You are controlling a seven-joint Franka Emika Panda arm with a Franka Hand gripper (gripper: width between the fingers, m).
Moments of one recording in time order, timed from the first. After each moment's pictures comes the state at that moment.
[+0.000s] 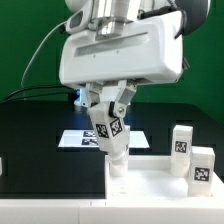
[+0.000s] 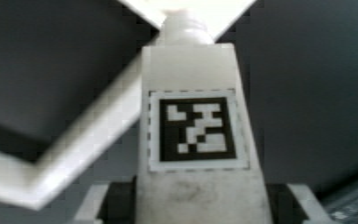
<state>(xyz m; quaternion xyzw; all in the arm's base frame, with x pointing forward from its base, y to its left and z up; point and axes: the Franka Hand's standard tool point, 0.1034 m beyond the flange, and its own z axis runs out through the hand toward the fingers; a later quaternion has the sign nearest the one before) 0.651 -0.027 0.151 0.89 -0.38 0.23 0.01</state>
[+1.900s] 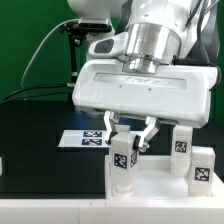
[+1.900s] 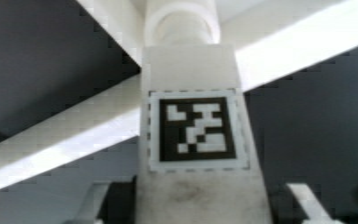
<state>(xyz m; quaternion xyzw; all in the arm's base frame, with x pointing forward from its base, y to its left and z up) 0.638 0.002 0.096 0.92 -0.27 0.27 0.07</state>
